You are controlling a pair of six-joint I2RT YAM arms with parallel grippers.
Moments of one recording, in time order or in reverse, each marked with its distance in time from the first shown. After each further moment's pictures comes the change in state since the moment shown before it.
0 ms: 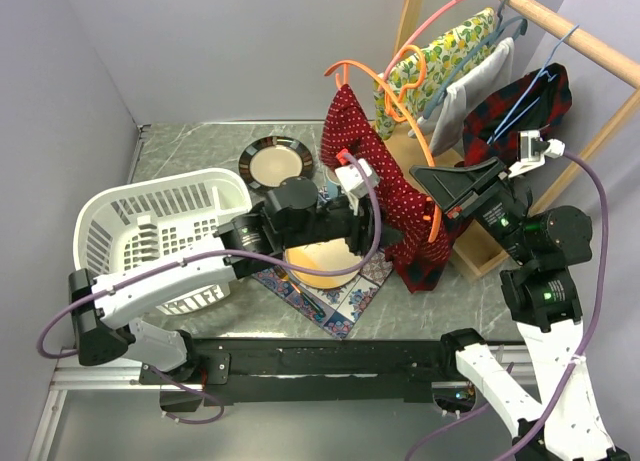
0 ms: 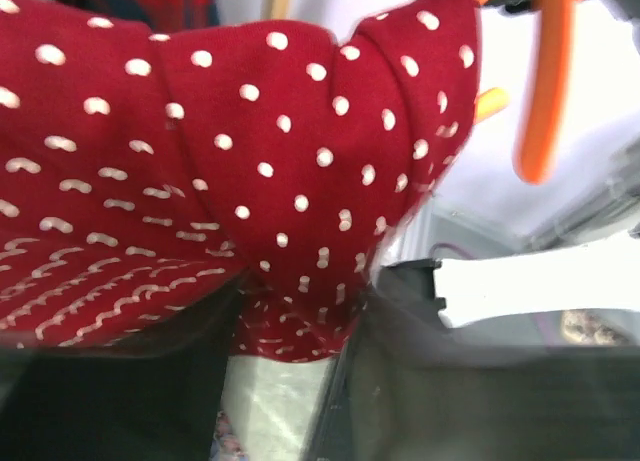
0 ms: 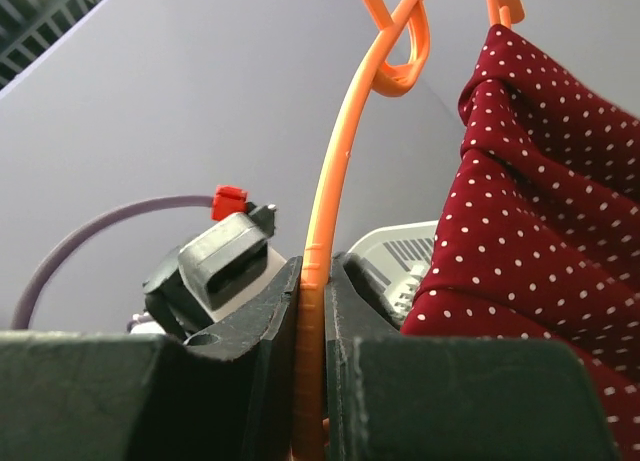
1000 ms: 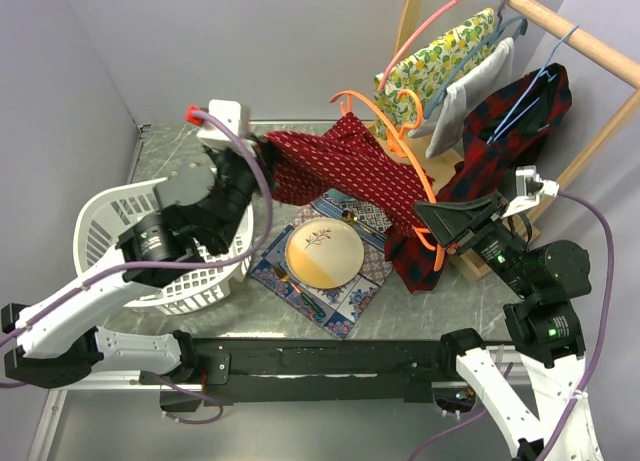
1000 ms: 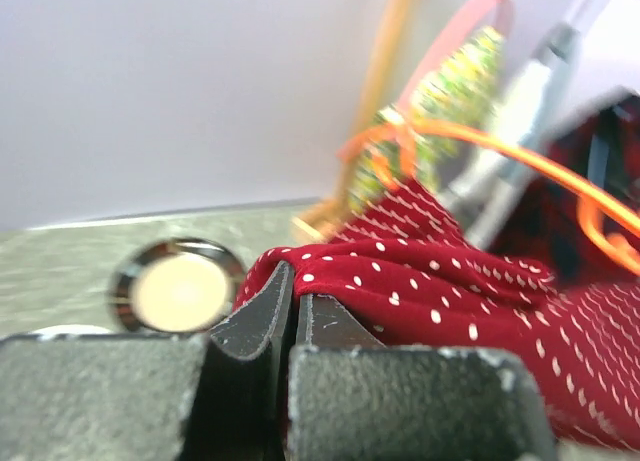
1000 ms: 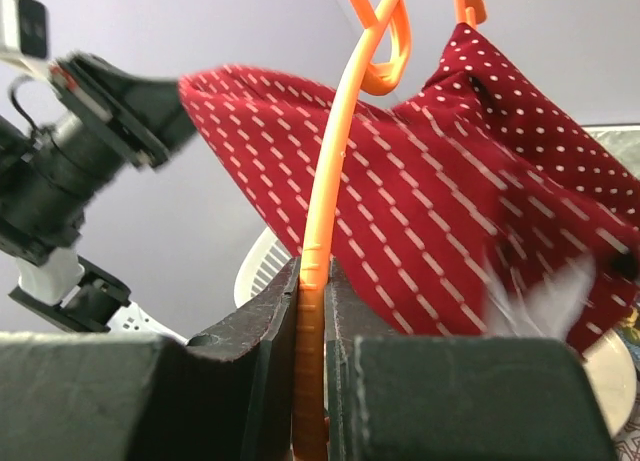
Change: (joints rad) left arm -0.002 -0.231 0.181 -0.226 -1.003 0.167; right arm 0.006 -0.175 -0.124 -0.156 0.019 -0.225
